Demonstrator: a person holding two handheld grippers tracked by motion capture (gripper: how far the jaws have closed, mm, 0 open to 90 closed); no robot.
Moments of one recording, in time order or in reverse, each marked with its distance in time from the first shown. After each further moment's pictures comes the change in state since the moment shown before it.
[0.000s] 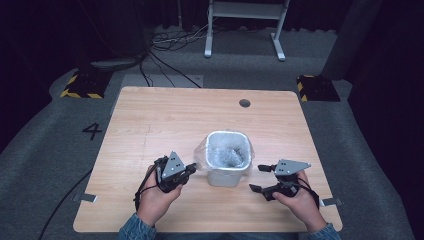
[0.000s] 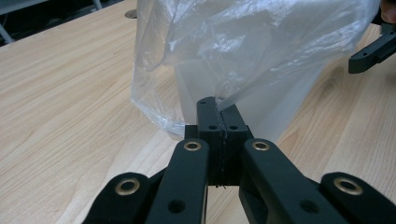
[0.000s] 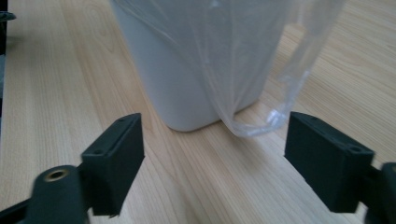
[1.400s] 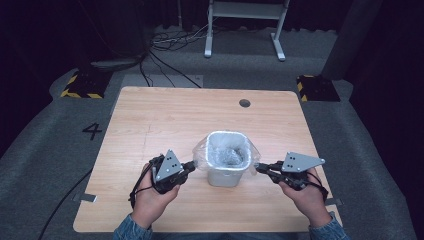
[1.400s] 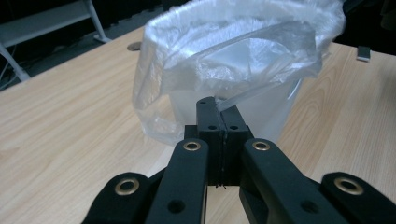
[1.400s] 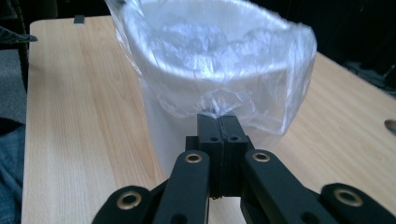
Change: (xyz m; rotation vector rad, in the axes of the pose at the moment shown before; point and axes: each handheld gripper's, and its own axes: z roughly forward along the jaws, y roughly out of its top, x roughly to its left) left arm -0.006 0.023 -0.027 -0.083 0.002 0.050; right arm 0.018 0.056 -0.040 -0.096 -0.058 -0.159
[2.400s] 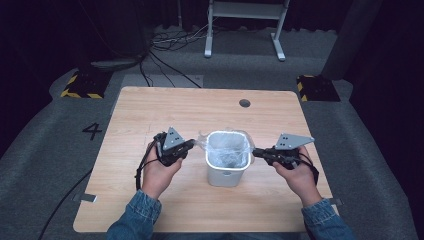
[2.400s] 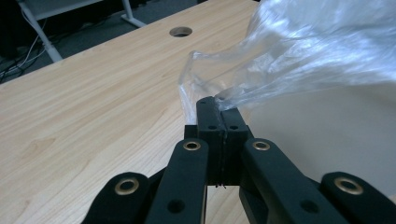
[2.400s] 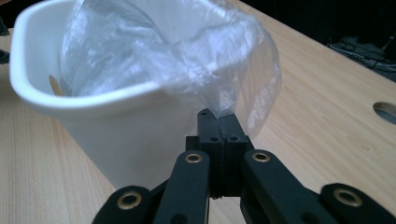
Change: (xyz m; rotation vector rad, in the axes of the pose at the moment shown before) left arm 0.055 -0.002 0.053 0.066 0.095 -0.099; right arm -0.045 0.000 0.032 0.059 -0.012 0.107
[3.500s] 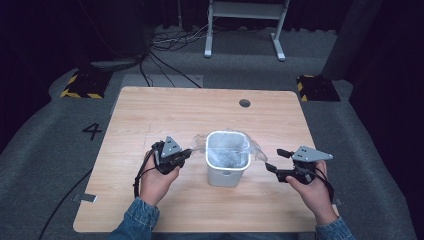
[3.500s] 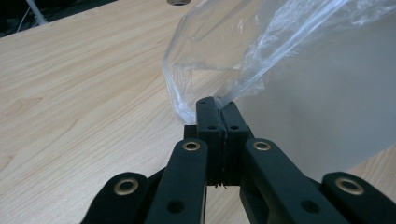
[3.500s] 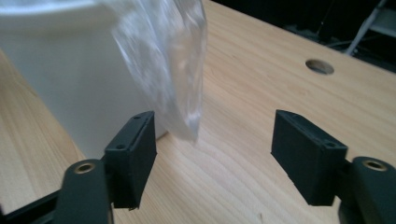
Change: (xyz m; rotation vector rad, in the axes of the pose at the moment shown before) left arm -0.006 -0.021 -0.007 0.062 -0.005 -0.036; right arm 0.002 -0.049 -0.032 0.011 -0.209 0.128
